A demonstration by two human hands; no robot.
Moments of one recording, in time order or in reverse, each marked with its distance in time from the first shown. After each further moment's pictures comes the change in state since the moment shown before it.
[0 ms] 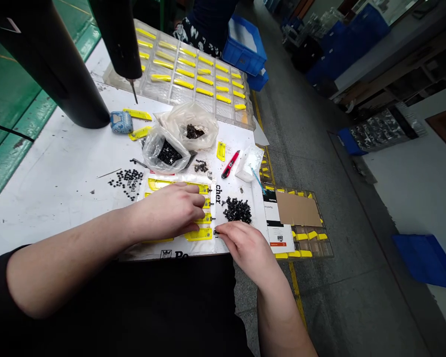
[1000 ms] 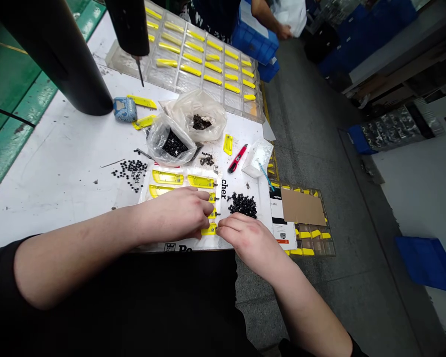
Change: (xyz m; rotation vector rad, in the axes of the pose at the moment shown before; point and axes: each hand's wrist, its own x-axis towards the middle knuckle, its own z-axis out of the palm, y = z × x) left_hand 0.004 0.007 0.019 -0.067 0.014 0.109; right_hand 0.024 0.001 -0.017 -0.097 -0.281 -0.254
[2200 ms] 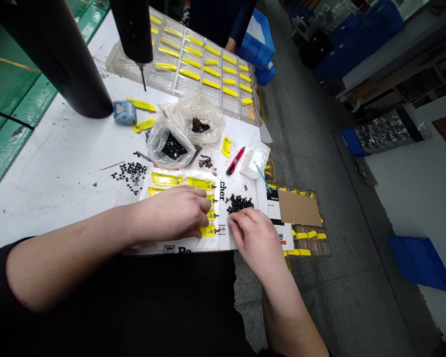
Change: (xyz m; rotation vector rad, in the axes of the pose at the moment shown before) left_hand -0.004 -0.002 -0.017 -0.020 -0.078 -0.047; right_hand -0.011 -0.006 0.014 -0.165 0.292 0.428
